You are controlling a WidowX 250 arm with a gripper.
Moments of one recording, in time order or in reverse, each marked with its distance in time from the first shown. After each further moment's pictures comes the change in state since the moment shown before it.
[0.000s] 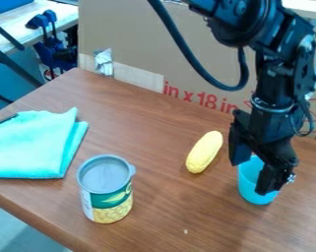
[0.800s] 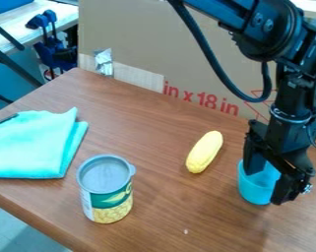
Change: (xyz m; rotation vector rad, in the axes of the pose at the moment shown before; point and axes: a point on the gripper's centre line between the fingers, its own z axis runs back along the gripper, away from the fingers) arm 0.015 -0.010 -0.014 -0.017 0.043 -0.001
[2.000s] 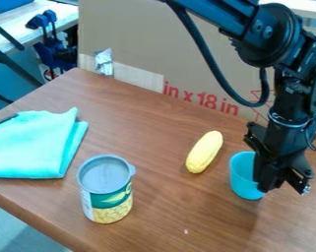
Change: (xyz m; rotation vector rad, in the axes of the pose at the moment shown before) arm 0.005 0.004 -0.008 0.020 -0.023 0.031
